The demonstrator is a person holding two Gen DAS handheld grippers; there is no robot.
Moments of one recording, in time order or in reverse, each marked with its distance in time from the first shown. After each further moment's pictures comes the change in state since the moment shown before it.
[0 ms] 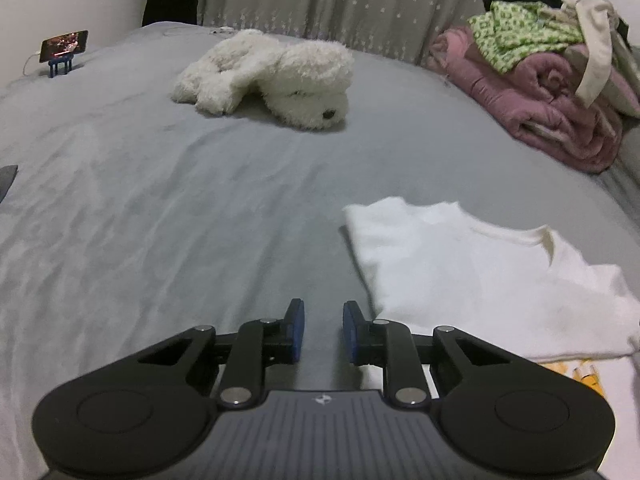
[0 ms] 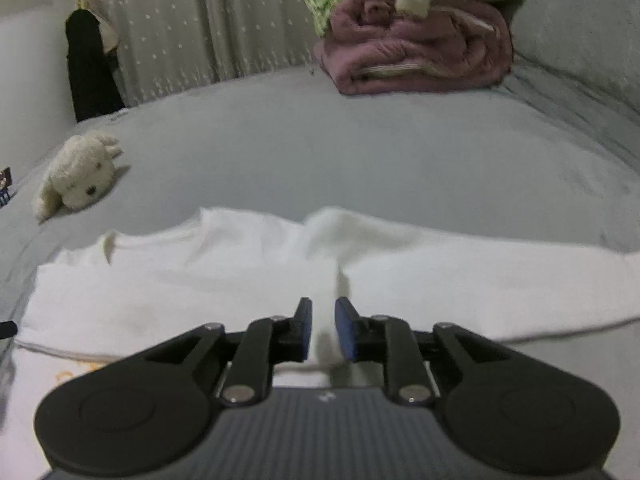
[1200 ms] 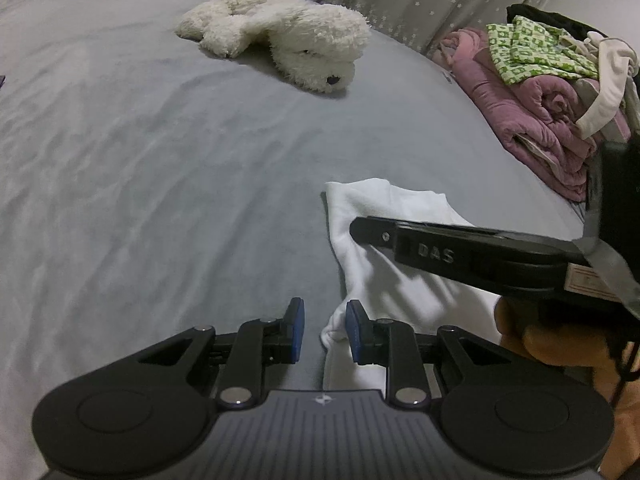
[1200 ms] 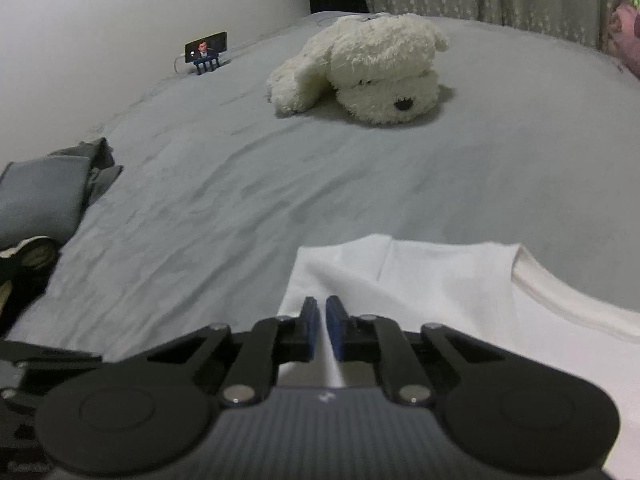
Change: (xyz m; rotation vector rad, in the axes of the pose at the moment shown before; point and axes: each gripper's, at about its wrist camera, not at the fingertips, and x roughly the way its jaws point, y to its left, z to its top) left arm 0.011 0.013 -0.003 -0.190 0.112 -0.122; right arm 0.113 0.269 0.016 -0.453 0.230 0.562
